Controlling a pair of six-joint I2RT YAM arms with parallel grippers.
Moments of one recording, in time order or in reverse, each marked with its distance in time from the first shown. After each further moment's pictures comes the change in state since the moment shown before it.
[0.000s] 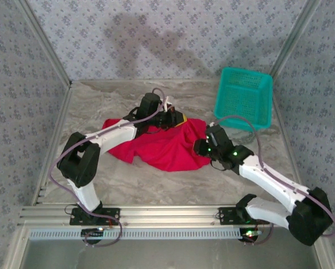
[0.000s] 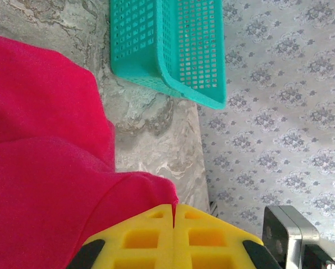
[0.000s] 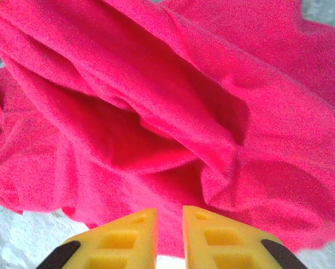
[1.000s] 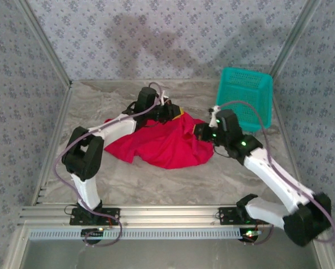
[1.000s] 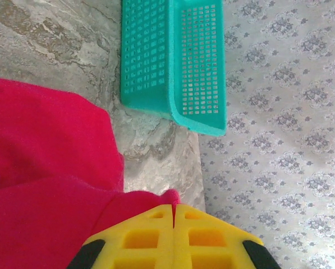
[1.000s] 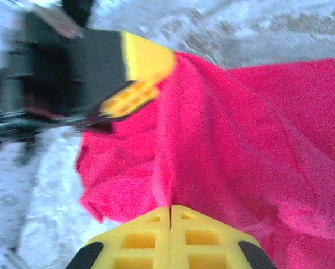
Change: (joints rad) left arm 0.065 0.103 0.095 0.014 0.044 -0.004; right arm -0.158 -0.086 0.112 0.041 -0.256 -0.087
